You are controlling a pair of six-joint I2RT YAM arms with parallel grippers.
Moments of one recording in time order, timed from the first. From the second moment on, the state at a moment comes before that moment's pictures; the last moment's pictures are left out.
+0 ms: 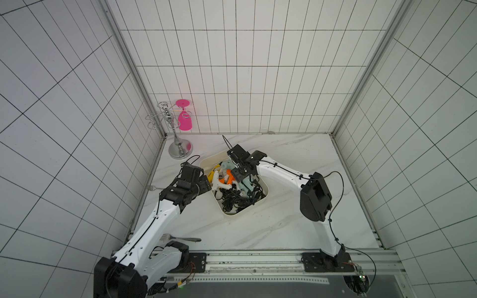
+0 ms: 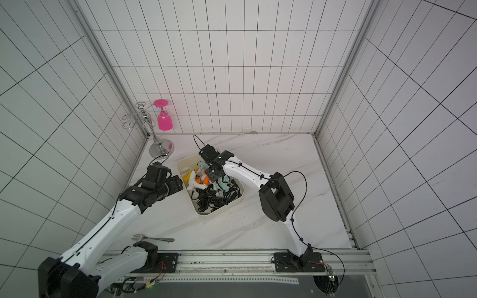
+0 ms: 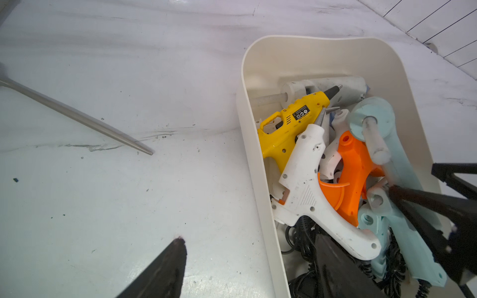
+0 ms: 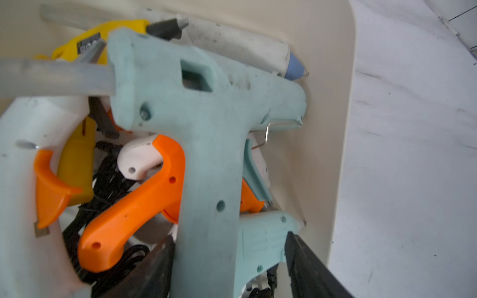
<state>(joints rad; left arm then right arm) -0.28 1.03 0.81 -0.67 -0.12 -0.65 0.95 2.11 1.86 -0.86 0.22 0.08</state>
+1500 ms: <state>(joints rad) -0.27 1.70 1.08 -0.33 0.07 -0.48 0.52 1.80 0.81 0.43 -0.61 1.04</state>
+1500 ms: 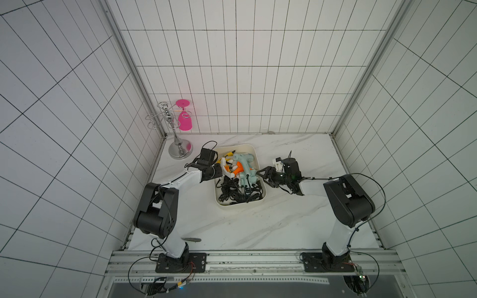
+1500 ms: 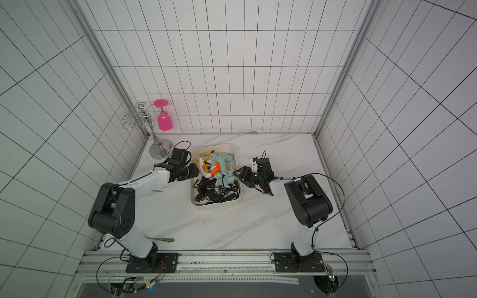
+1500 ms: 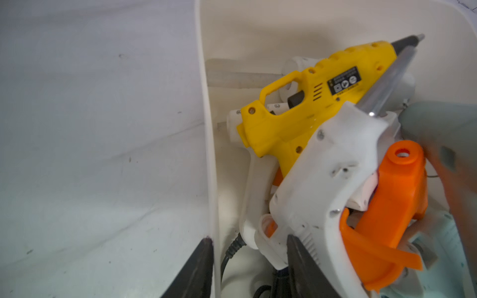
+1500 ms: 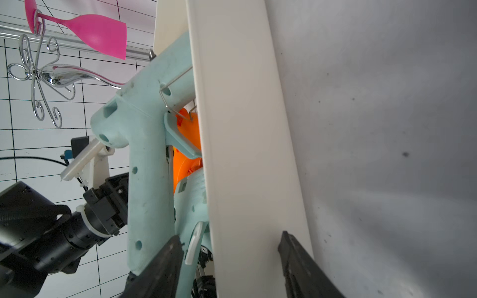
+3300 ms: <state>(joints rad) 0.00 1.59 0.42 0.82 -0.22 -0.11 -0.03 1.54 0.40 0.73 0.00 0.03</state>
